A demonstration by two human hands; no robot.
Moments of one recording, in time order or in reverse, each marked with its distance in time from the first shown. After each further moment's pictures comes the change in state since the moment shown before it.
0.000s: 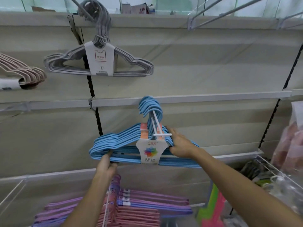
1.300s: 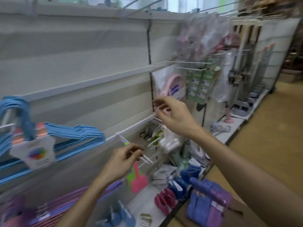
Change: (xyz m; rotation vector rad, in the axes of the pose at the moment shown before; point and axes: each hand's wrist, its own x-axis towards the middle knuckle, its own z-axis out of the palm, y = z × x) left_hand -0.270 -0.235 0.102 1.377 -1.309 0.506; right_hand -0.344 0.091 -0.140 0.122 0.770 0.163
